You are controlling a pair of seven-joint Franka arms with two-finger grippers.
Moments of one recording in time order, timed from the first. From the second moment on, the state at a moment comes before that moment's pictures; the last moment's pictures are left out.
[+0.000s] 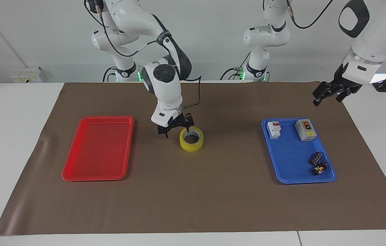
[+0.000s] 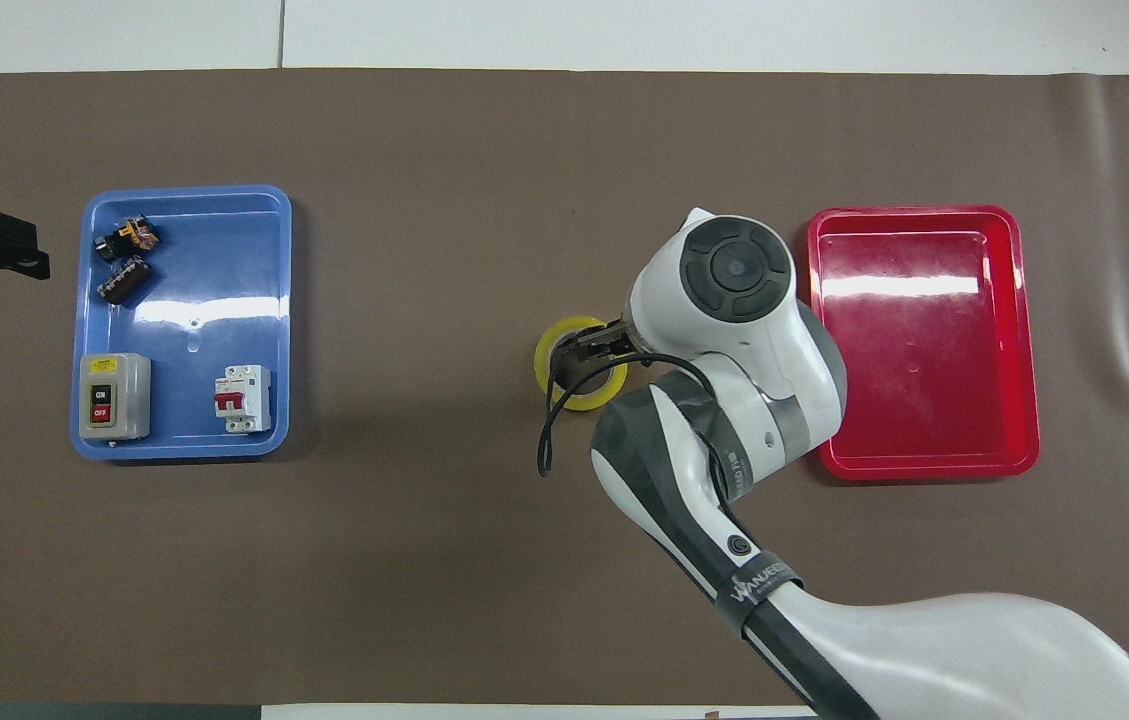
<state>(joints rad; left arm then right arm) -0.02 0.05 0.02 -1.52 0.00 1.57 -0.07 0.51 0.33 0.01 -1.83 0.05 2.23 0.24</state>
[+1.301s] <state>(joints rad) -0.02 0.00 0.01 -1.58 0.00 1.54 -0.04 0.54 0.39 0.01 -1.93 0.05 2.37 0.16</state>
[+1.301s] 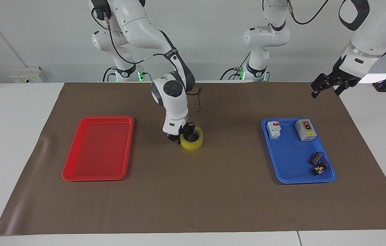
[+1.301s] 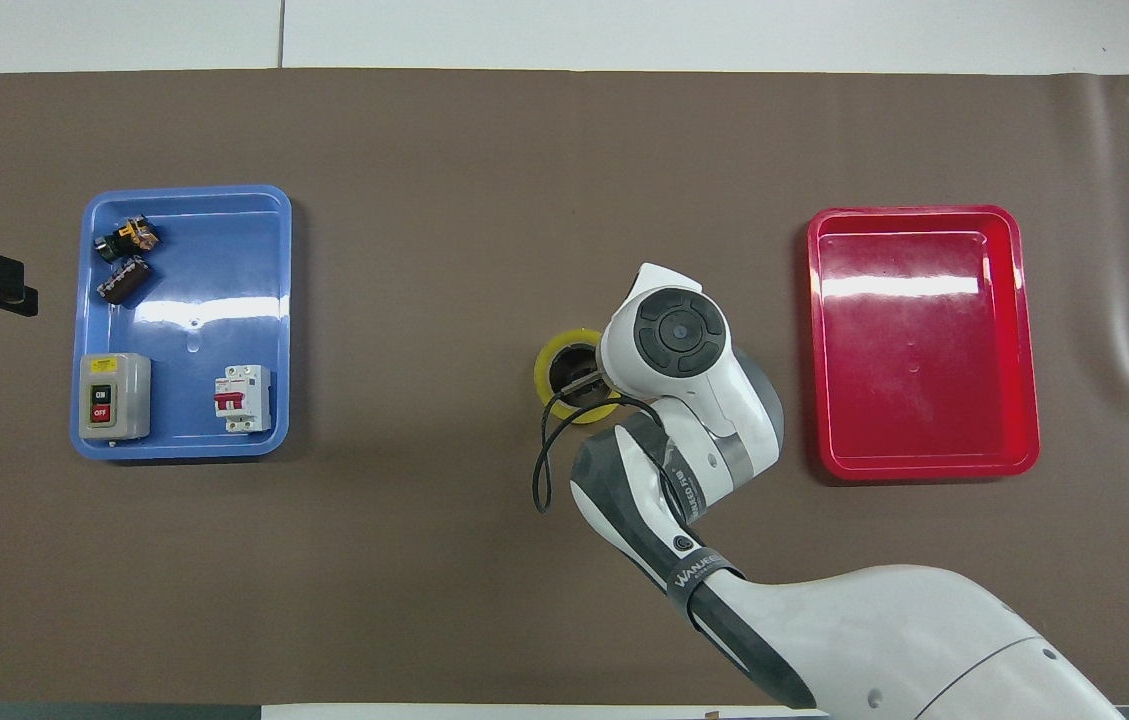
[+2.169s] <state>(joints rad) -0.02 0.00 0.01 -1.58 0.00 1.54 -0.04 0.12 0.26 -0.01 -1.66 -0.03 1.82 -0.15</state>
